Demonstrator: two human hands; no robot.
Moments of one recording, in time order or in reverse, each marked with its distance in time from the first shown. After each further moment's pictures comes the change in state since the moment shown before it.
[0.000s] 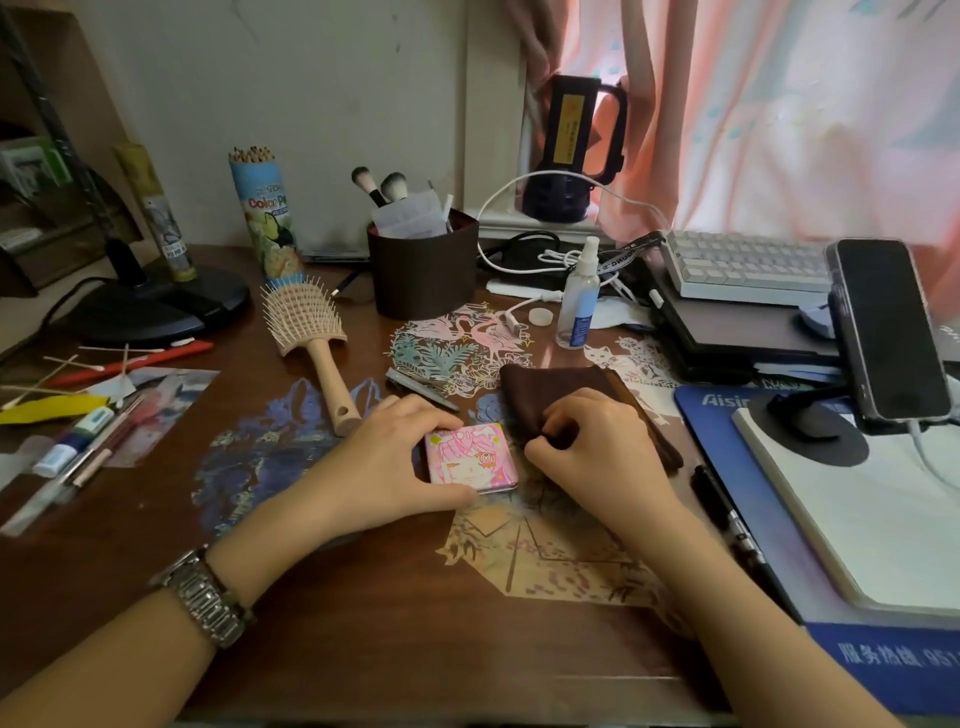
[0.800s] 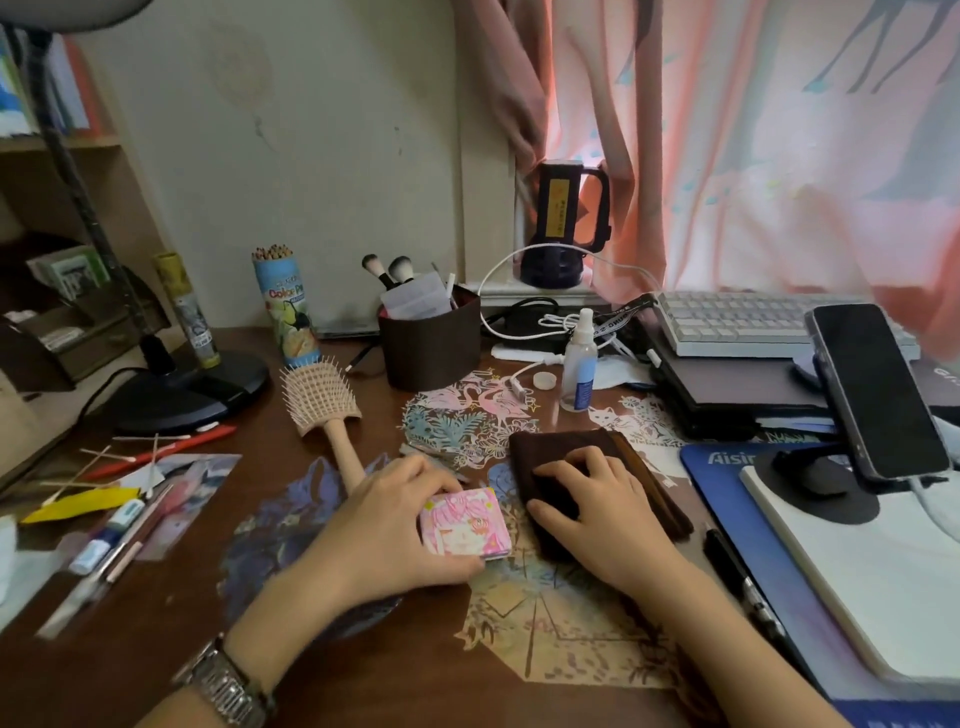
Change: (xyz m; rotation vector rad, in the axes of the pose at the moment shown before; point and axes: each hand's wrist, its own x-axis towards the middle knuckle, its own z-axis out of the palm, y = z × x) left_hand 0.002 0.001 -0.020 0.111 0.055 0.015; right_hand 0.013 0.010 0.003 -0.169 -0.192 -0.019
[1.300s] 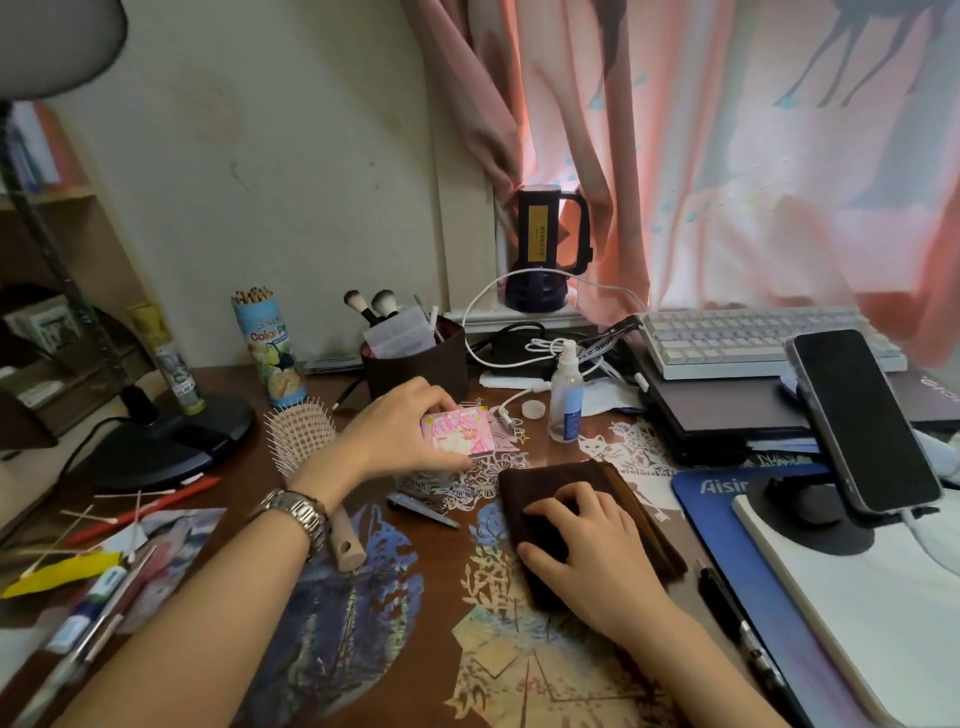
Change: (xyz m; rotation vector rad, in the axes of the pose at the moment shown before) left_hand 0.127 -0.030 -0.038 0.045 0.000 0.038; right_hand 0.003 0.003 0.002 0.028 0.015 0.015
